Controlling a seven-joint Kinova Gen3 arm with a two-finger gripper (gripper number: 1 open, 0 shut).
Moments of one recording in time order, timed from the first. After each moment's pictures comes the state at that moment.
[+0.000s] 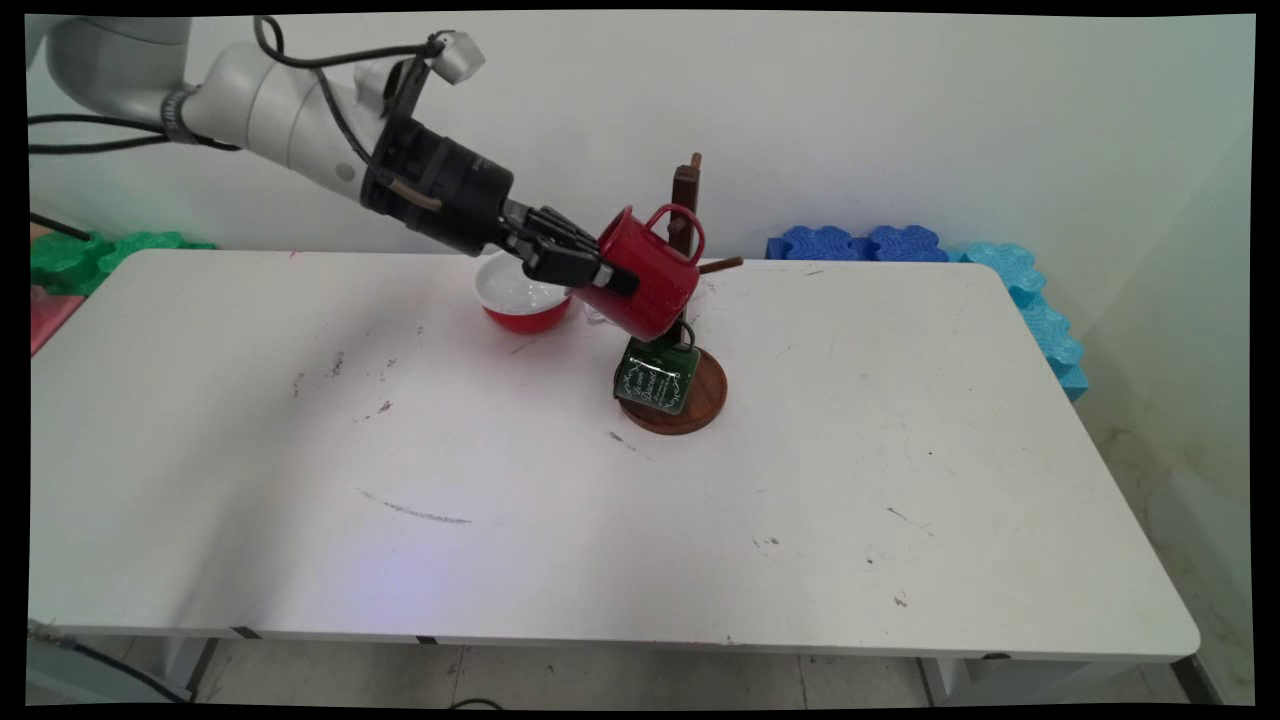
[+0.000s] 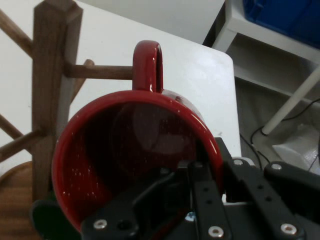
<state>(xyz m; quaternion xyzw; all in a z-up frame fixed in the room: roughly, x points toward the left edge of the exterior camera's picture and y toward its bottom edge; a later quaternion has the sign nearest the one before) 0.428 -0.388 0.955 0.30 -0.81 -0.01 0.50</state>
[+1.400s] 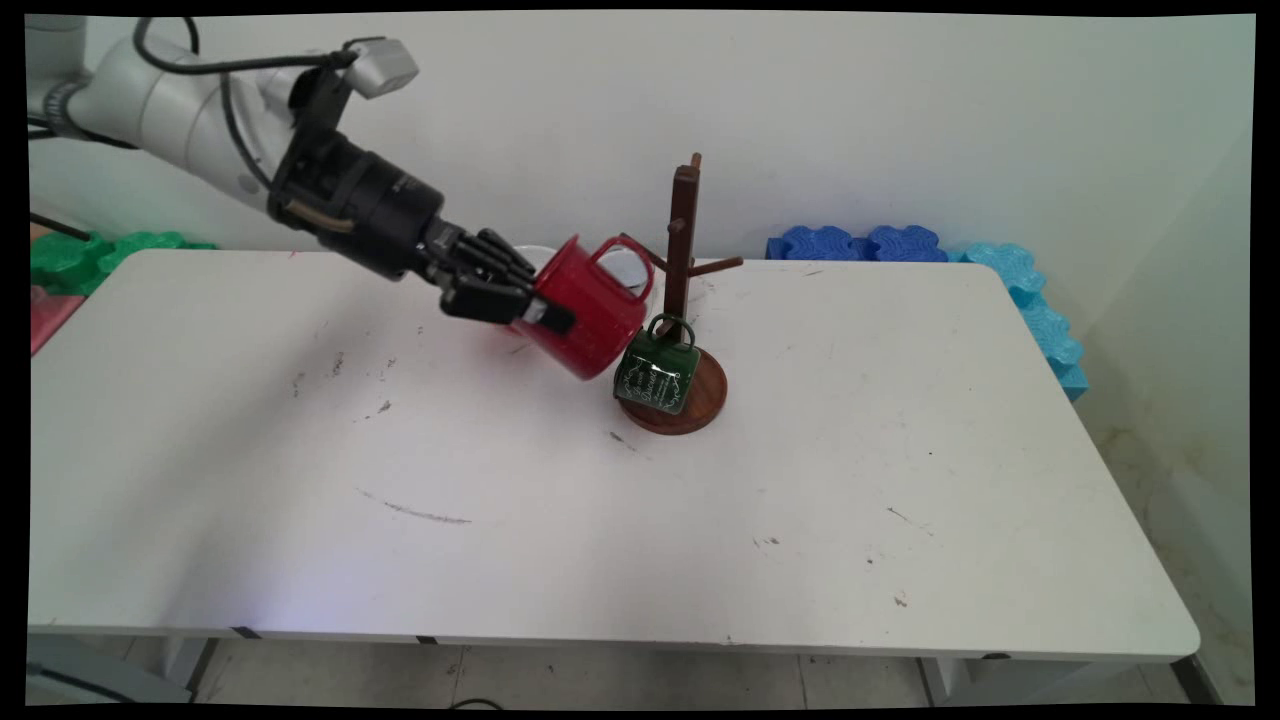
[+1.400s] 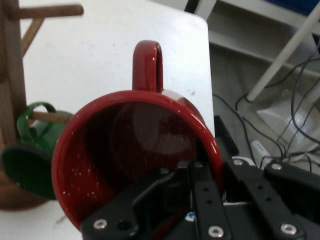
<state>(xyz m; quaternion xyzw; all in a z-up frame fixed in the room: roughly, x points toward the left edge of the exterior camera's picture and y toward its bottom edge) 0.454 -0.338 0.971 0.27 -0.83 -0.03 0.48</state>
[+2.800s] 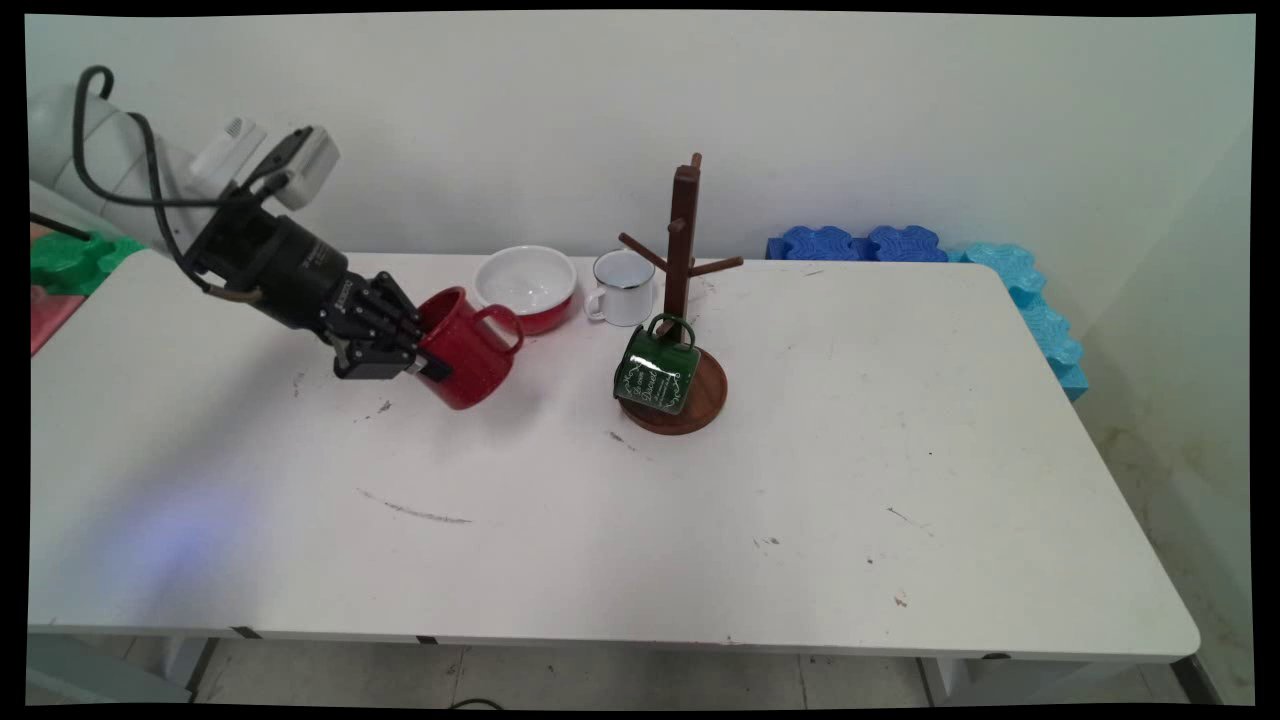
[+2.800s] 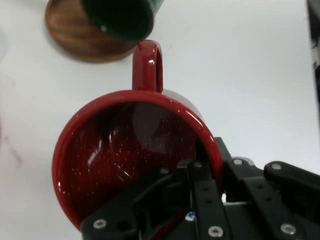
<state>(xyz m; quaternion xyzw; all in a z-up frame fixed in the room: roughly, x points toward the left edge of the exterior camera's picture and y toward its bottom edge) 0.522 -0.308 0.937 0.25 -0.91 0.06 0.33</state>
